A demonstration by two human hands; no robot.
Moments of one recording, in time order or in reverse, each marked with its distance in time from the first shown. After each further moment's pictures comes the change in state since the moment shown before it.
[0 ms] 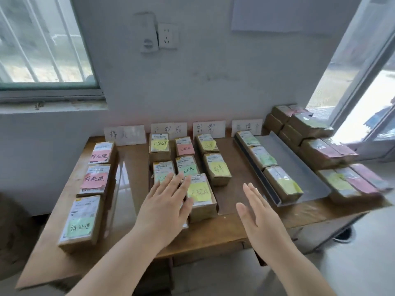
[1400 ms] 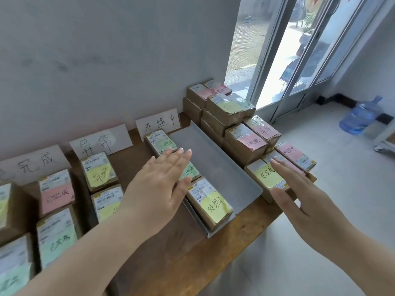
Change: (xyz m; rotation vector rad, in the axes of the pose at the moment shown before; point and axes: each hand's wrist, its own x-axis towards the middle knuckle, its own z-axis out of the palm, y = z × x) left_hand 0.290 0.180 0.078 -0.183 -0.069 0.480; right_hand 0.112 0.189 -0.208 -0.032 0.274 0.165
